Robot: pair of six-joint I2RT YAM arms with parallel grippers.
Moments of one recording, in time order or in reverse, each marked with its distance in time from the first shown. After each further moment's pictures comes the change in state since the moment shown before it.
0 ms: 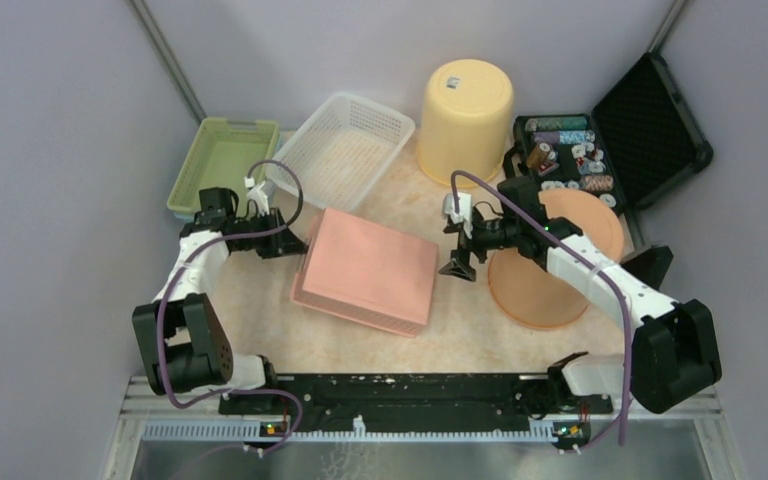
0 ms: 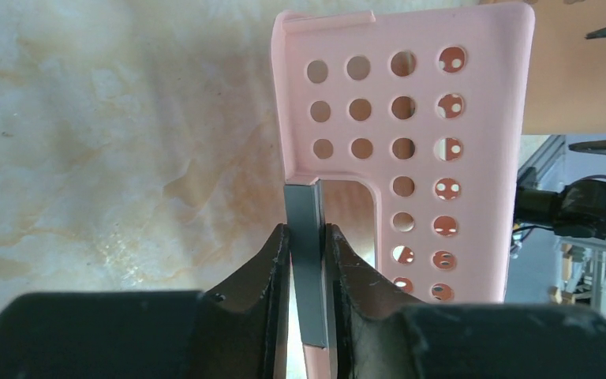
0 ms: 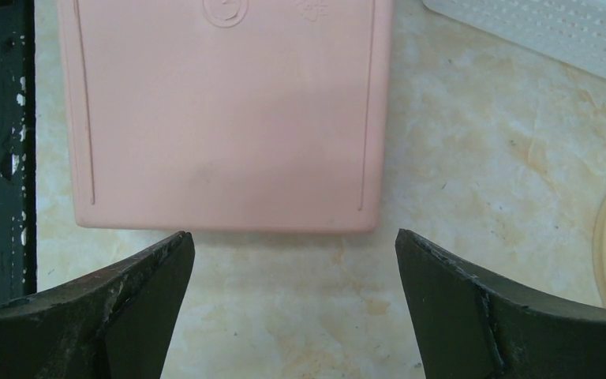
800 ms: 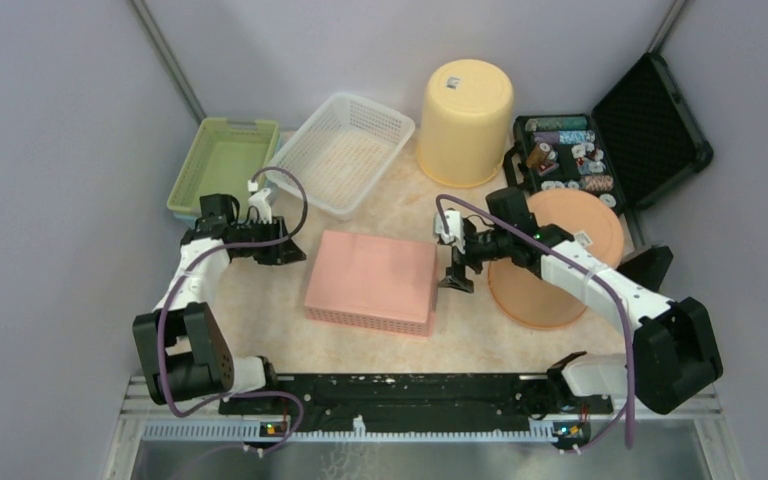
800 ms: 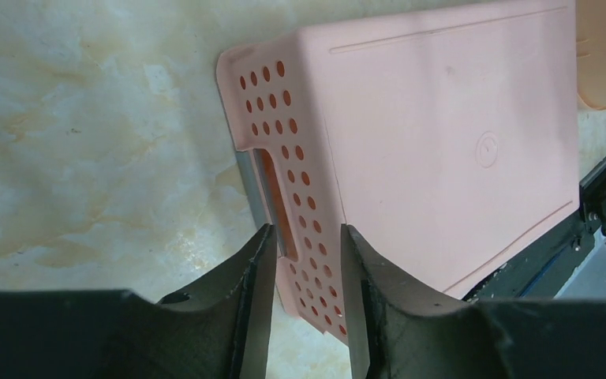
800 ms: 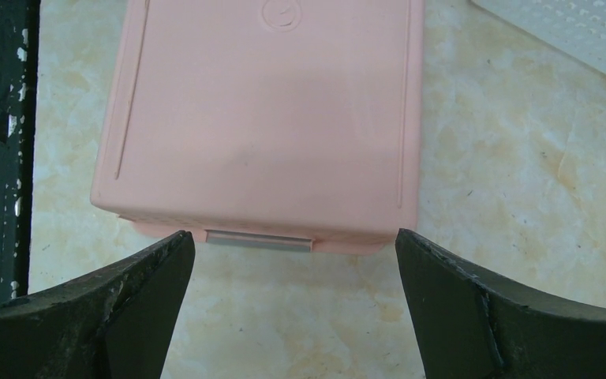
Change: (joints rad) left arm 0.000 -0.043 -0.055 0.012 -0.098 0.164; right arm 0.076 -0.001 -0.040 -0.024 0.044 -0.097
